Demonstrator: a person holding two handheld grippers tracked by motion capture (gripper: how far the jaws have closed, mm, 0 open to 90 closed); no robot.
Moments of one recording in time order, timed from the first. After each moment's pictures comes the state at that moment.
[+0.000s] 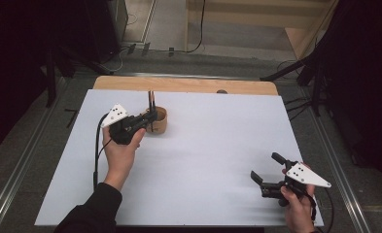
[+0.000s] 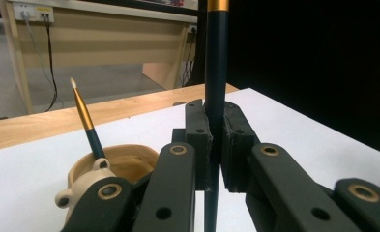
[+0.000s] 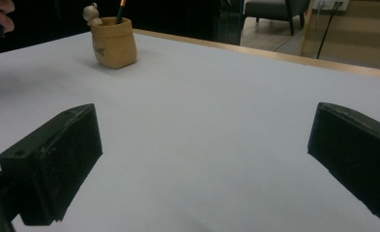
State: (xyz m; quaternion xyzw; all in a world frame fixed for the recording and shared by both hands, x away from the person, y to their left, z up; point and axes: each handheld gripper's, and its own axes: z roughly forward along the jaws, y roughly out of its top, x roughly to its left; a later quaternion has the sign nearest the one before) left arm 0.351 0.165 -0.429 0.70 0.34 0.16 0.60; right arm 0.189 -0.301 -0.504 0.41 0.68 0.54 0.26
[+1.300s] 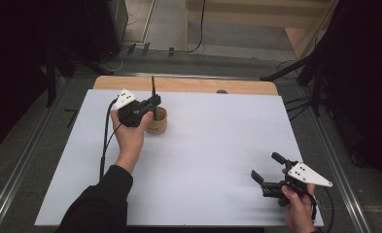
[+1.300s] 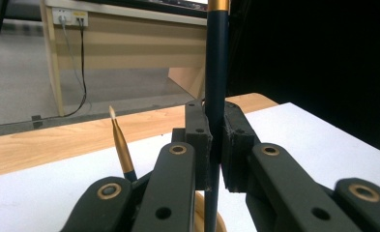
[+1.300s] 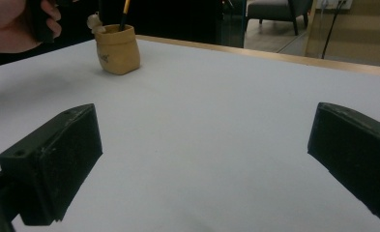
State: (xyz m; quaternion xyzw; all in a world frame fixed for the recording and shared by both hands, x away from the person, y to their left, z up) left arm 0.402 0.146 -0.439 0.69 0.37 0.20 0.59; right arm 0.189 -0.304 -0.504 0.42 0.68 0.55 0.25
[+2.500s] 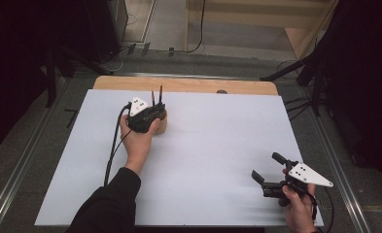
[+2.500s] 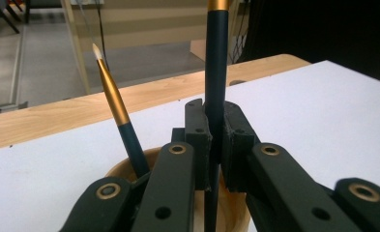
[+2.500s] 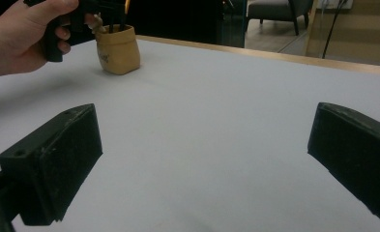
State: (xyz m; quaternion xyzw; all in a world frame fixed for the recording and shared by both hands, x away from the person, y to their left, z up) left arm 0.398 0.126 -0.466 0.72 0.38 0.25 0.52; right arm 0.189 -0.305 -0.505 0.42 0.68 0.55 0.25
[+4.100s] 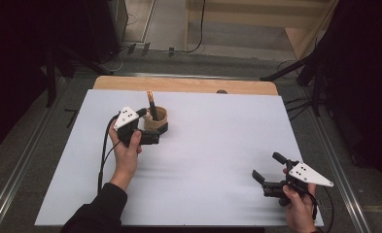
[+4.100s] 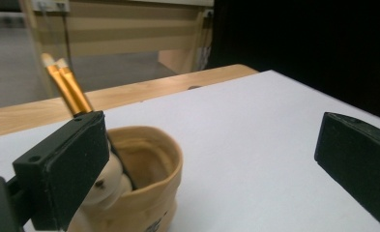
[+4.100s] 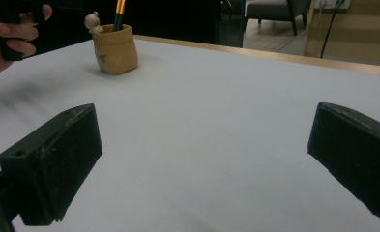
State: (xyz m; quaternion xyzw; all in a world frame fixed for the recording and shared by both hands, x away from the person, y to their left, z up) left arm 0.351 0.151 -0.451 0.72 0.34 0.19 0.57; right arm 0.190 -0.307 -0.506 0.42 0.67 0.55 0.25
